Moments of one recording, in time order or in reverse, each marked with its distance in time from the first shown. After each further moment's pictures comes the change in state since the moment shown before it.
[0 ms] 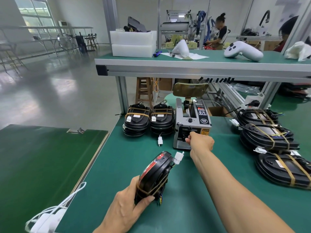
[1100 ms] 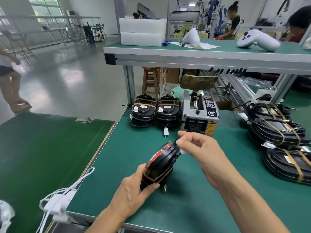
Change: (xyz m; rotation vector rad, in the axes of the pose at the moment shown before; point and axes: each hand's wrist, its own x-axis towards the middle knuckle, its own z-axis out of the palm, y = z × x) left_hand 0.001 0.007 -0.001 0.009 -0.019 -0.090; right_hand -0.131 -0.016 -0.099 -0.187 -0.864 -0.375
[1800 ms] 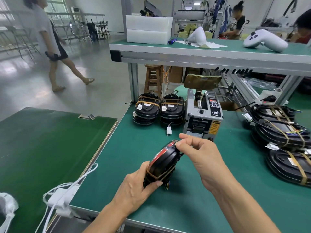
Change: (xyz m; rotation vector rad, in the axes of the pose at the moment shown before) left_hand -0.001 0.000 0.000 -0.009 -0.011 -0.014; right_hand 0.002 0.017 0.014 0.015 0.057 0.019
